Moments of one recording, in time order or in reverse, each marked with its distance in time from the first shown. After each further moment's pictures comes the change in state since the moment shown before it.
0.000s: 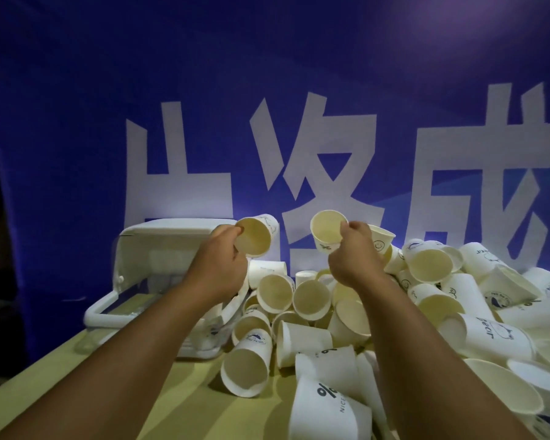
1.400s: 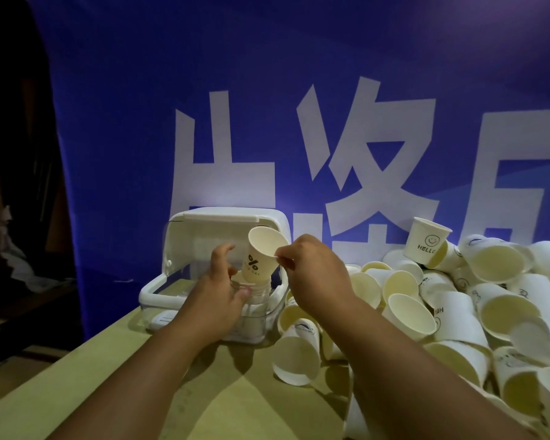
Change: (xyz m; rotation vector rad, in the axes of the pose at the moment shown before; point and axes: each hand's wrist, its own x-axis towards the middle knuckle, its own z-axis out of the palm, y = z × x) left_hand -0.057 -0.095 -0.027 0.059 -0.112 -0.137; right_hand -0.072 -0.083 0.078 -0.149 -0.076 -0.518
